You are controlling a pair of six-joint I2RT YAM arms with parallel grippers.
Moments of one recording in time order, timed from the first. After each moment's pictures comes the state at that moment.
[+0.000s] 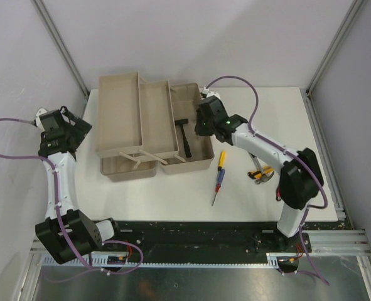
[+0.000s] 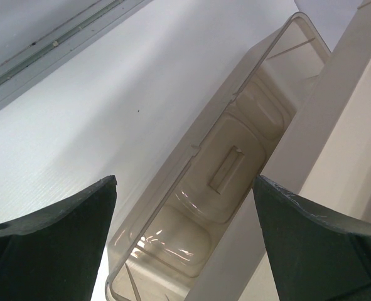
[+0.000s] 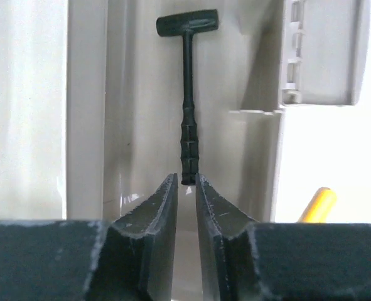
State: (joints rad) left arm 0.38 1.19 1.11 -0.55 -0.06 -0.62; right arm 0.68 1.83 1.54 -0.40 0.16 0.52
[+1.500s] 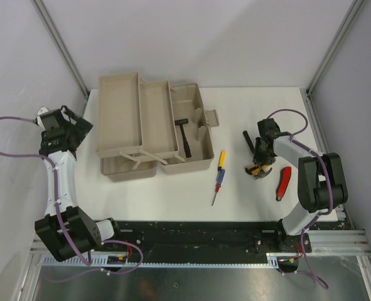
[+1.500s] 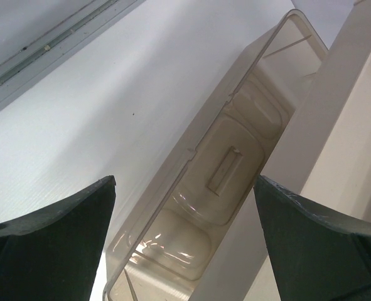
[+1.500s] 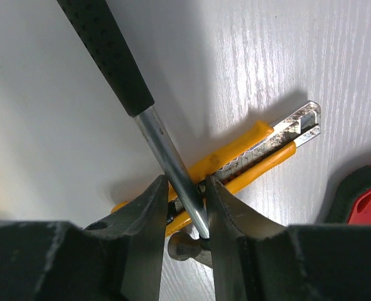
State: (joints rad) left arm 0.38 1.21 1.11 -0.52 -0.04 -0.60; right arm 0.17 1.66 1.00 -0.52 0.12 0.37
